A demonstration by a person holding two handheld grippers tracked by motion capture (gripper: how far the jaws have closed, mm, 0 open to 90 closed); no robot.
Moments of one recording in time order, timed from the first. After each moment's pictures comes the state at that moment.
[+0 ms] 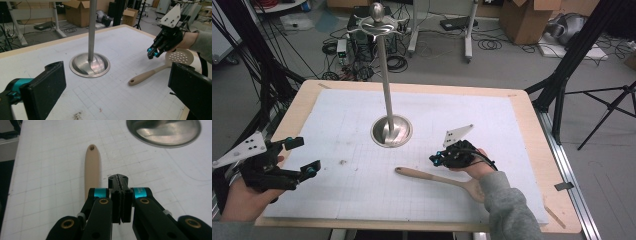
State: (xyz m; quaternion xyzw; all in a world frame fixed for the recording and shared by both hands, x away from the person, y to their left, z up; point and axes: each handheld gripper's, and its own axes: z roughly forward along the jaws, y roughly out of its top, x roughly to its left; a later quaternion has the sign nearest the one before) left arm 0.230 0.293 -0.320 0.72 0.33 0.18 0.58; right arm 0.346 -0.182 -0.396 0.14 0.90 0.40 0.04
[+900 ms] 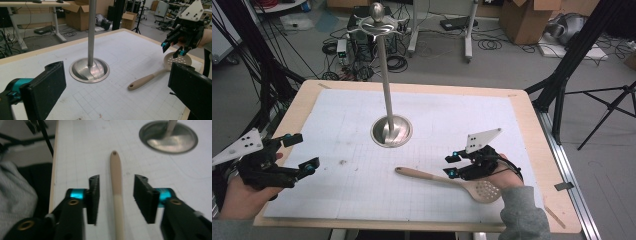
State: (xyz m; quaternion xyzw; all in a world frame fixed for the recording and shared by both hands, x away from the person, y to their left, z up) left arm 0.231 0.293 -0.312 0.71 0.32 0.19 0.59; right arm 0.308 -0.221 -0.360 0.13 0.90 0.43 0.02
